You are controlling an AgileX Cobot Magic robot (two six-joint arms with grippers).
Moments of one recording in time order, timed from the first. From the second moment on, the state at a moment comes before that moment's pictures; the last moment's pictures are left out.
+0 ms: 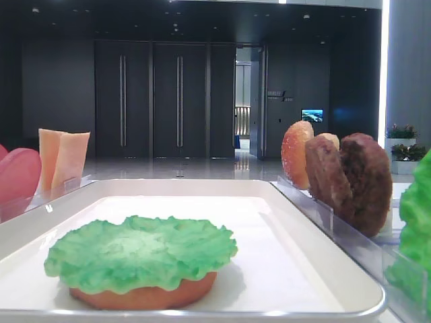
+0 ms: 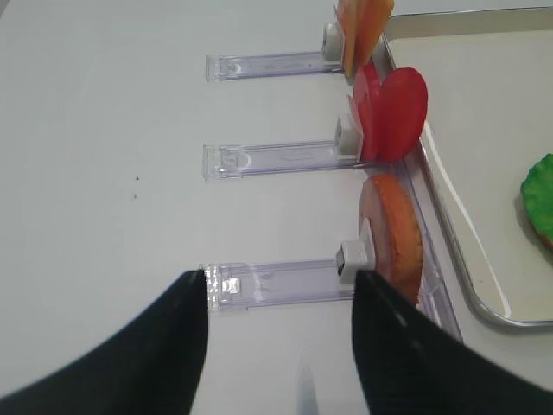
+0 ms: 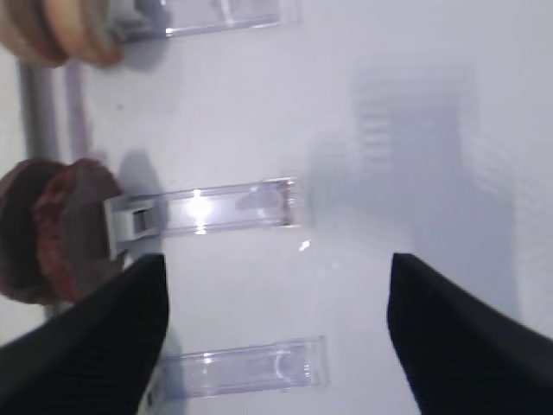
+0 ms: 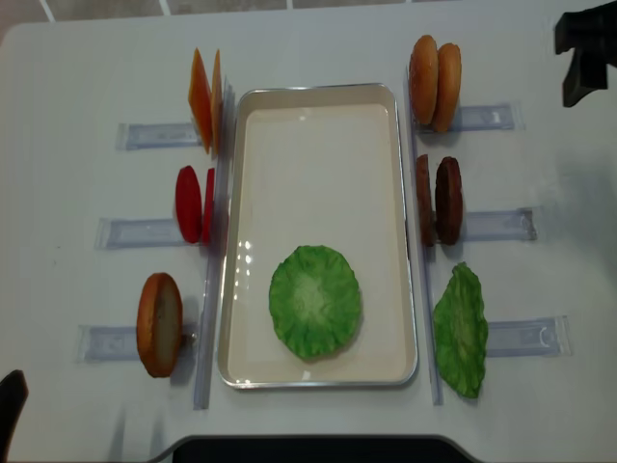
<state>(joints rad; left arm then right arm) 0.00 -0.02 -0.47 0.00 1.11 0.04 0.10 1.43 -1.30 0.04 1.22 0.15</state>
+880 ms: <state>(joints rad) 0.00 -0.02 -0.47 0.00 1.11 0.04 -0.21 1.17 -1.02 0.14 1.22 -0.09</state>
